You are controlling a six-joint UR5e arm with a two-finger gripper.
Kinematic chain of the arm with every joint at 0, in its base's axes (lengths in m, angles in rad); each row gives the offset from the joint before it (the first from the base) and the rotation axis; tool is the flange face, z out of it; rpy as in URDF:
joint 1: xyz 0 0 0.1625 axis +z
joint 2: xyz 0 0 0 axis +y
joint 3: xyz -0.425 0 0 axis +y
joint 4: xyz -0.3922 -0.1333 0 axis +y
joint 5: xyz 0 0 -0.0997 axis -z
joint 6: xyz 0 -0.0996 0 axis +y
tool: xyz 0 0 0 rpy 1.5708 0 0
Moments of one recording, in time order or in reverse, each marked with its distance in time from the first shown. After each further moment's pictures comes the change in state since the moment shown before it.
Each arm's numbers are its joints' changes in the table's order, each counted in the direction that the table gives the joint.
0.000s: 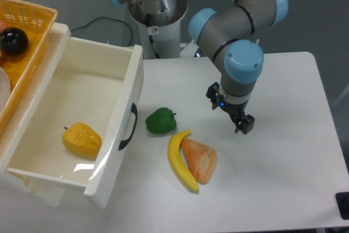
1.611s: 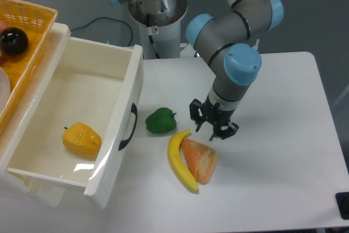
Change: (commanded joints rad) arm -0.060 0.000 0.041 -0.055 -0.261 0.409
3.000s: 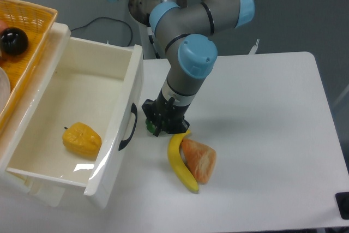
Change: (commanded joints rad) arm -0.121 -0.072 0.002 0.049 -0.117 0.163
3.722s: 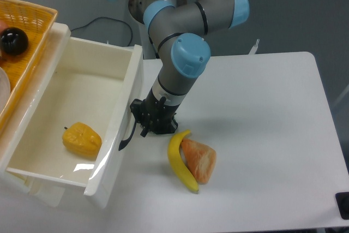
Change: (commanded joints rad) arm -0.002 -0.008 0.000 0.006 -0.084 0.055
